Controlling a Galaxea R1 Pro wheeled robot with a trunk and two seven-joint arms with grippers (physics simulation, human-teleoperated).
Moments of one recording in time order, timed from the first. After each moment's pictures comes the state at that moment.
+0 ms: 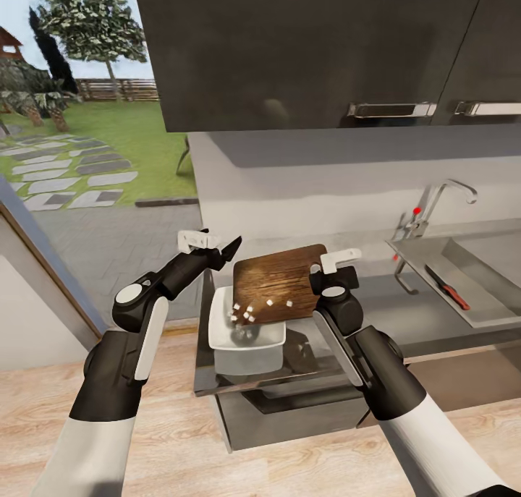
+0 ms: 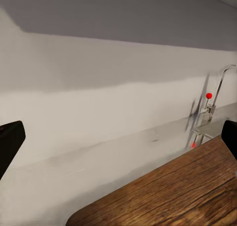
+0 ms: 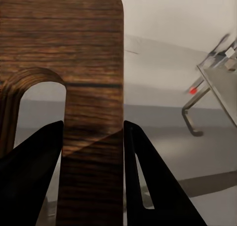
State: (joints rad) left arm -0.67 -0.09 -0.08 -1.59 0.09 0.43 -0.38; right arm -0.75 0.00 0.46 -1.48 -0.17 0.91 -0.65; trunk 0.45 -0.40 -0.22
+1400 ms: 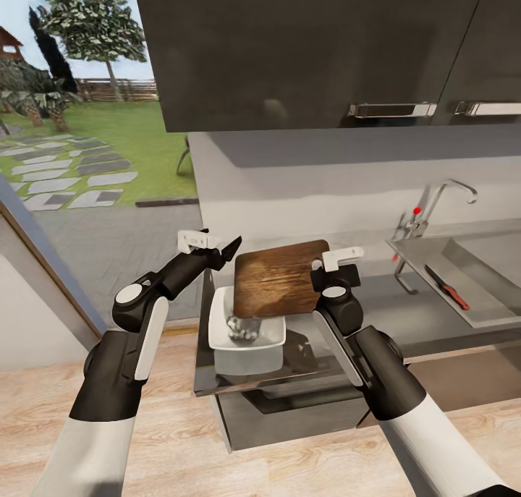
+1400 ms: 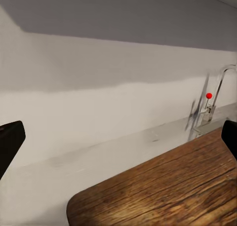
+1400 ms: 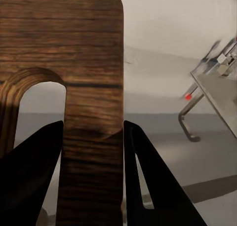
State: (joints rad) left arm -0.67 -0.09 -0.08 -1.59 0.09 0.43 -0.38; right arm -0.75 0.00 0.46 -1.48 -0.17 0.86 -0.68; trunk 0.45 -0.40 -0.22
